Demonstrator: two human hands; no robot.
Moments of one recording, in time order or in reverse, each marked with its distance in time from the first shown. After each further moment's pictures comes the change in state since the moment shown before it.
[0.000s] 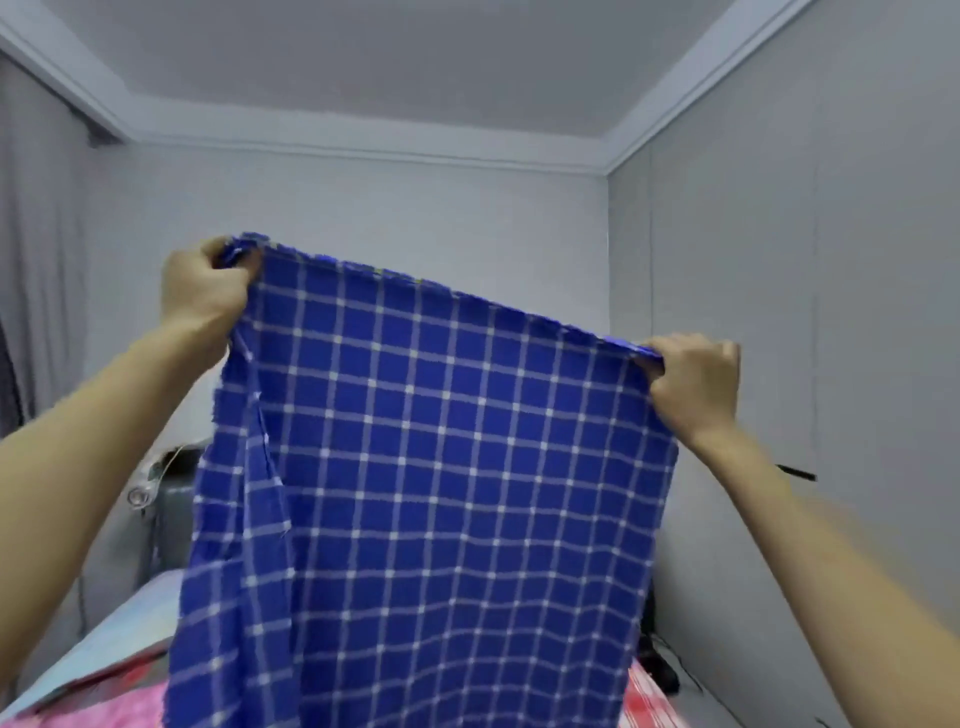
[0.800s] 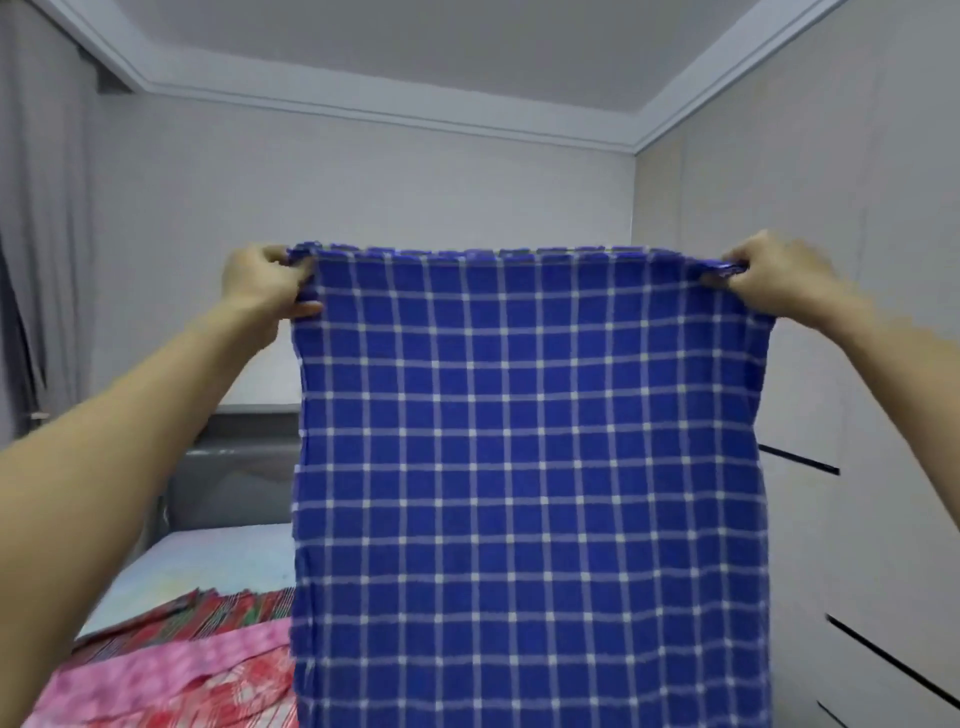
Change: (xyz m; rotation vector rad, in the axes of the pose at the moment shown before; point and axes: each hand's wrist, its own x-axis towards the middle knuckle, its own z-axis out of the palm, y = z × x) left_hand 0.030 -0.063 0.002 -0.065 -0.098 -0.171; right_hand 0.098 -0.034 -0.028 -0.106 -0.314 0.031
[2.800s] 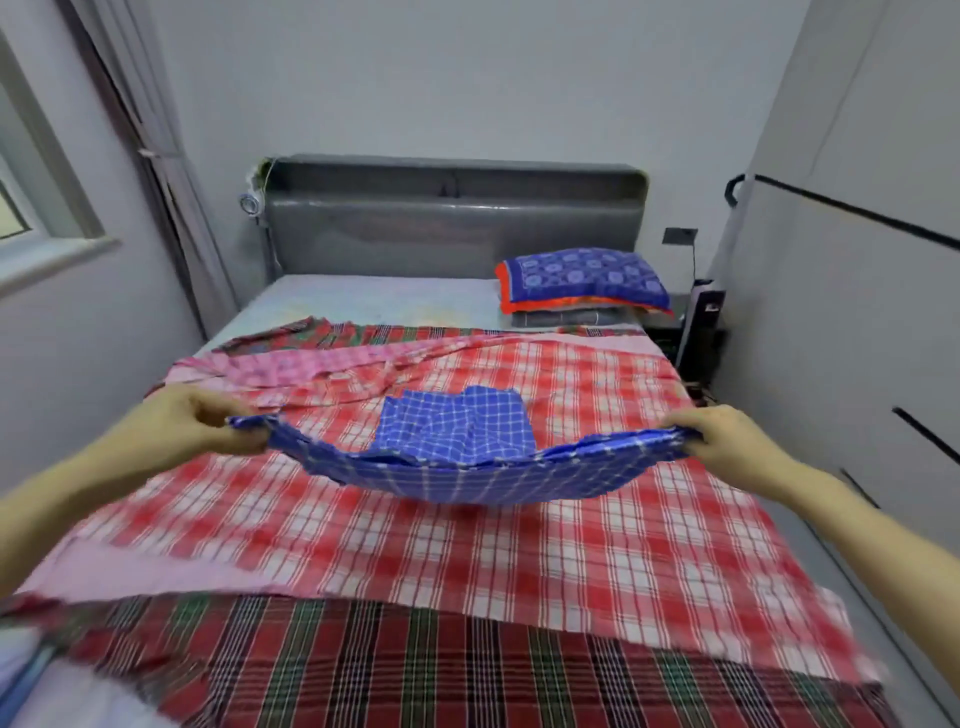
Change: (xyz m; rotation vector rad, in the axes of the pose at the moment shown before) left_hand -0.291 -0.177 -0.204 0.654 -0.574 -0.520; right_hand -0.318 0.027 0.228 0.379 -0.795 -0.351
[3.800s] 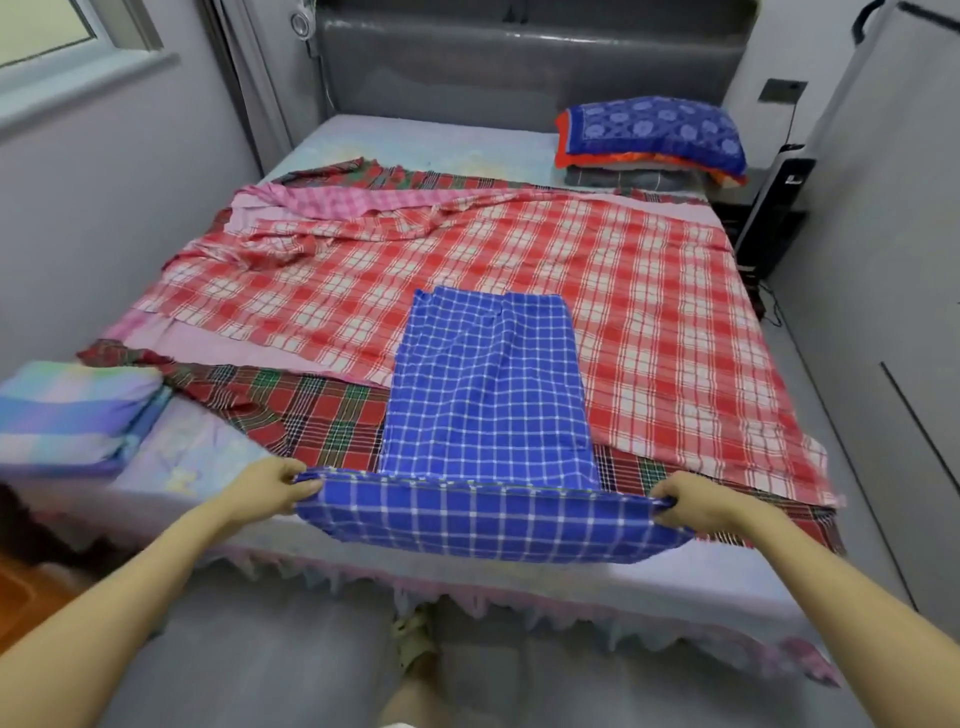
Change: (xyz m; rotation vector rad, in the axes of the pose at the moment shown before) left_hand -0.281 -0.096 0.178 0.088 -0.300 -0.490; right_hand -0.240 0.003 0.131 0.091 -0.887 0.209
